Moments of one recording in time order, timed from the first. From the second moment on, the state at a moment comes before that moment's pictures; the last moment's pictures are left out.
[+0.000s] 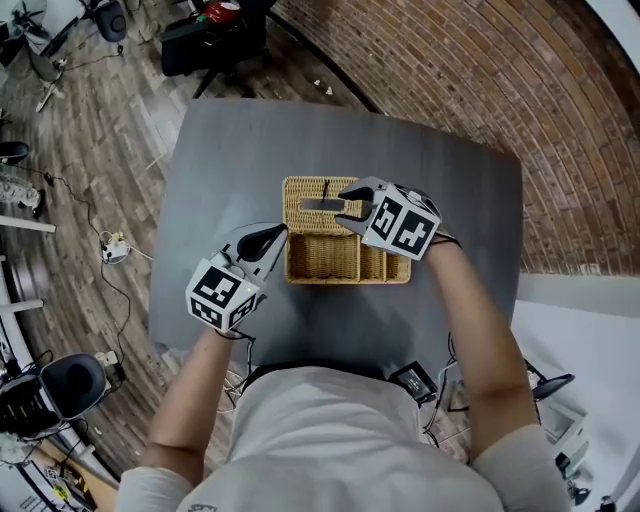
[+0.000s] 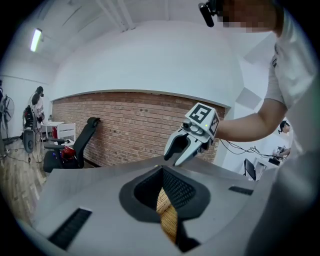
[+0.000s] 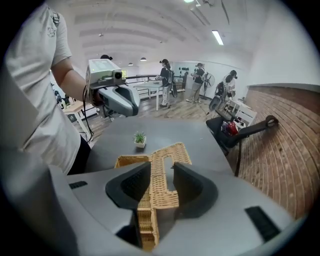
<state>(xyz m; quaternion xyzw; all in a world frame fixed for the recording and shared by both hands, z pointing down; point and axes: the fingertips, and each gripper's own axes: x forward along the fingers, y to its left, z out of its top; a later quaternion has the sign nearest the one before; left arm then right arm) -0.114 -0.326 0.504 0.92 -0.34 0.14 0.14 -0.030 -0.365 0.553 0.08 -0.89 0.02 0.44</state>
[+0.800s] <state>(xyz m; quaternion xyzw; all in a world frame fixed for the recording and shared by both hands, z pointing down) -0.082 -0.247 0.473 0.91 -0.38 0.13 0.12 -0.003 -0.246 0.525 0.15 -0.94 0.05 0.31</state>
